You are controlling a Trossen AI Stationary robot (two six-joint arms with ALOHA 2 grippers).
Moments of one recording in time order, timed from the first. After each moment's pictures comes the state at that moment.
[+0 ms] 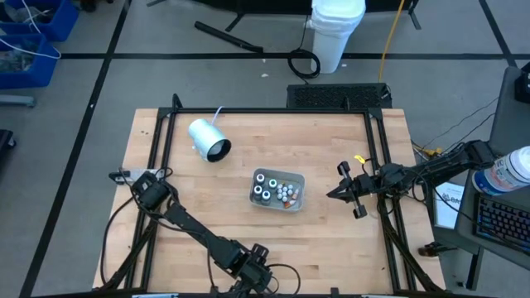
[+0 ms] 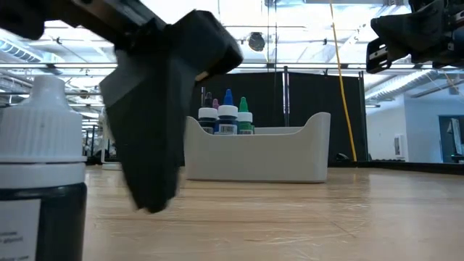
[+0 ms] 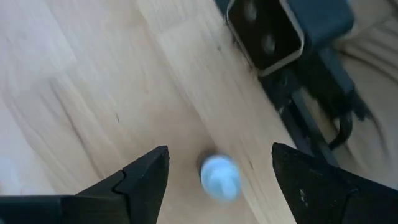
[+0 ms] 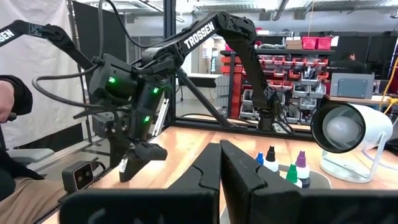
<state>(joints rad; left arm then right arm) -0.62 2.22 1.68 -0.58 0.07 -0.14 0.22 0.62 0.02 0.74 -0.05 -0.02</state>
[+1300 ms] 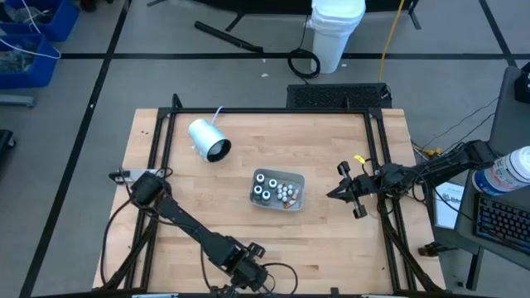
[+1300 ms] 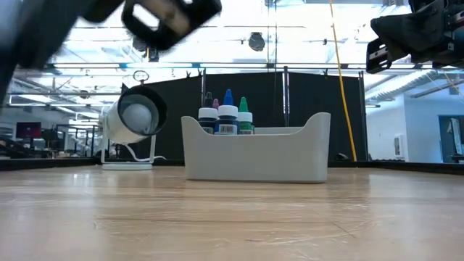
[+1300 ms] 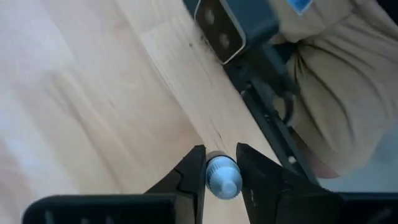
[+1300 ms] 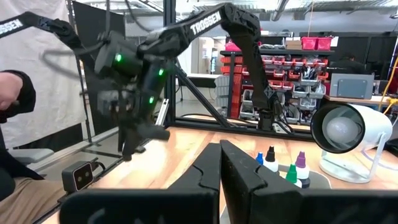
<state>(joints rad) -0.62 2.14 1.68 -0.66 0.14 -0.12 0.22 0.62 0.02 0.74 -0.05 -0.02</state>
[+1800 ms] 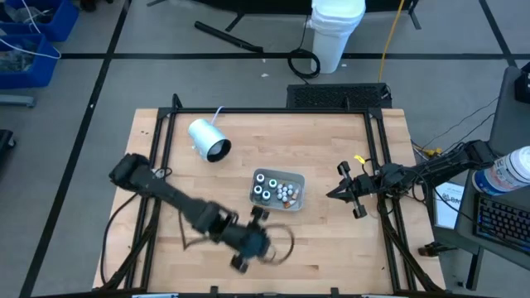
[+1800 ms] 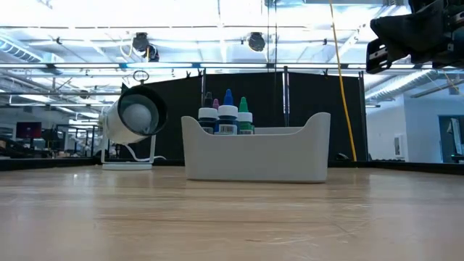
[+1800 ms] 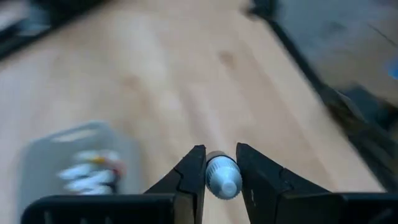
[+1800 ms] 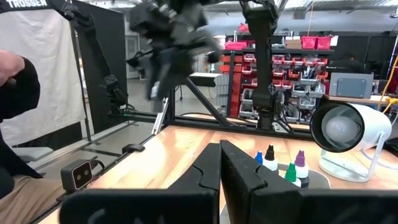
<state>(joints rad) -0.51 1.86 1.68 -0.70 -0.21 0.04 0.22 0.62 0.02 0.74 -0.05 -0.02</state>
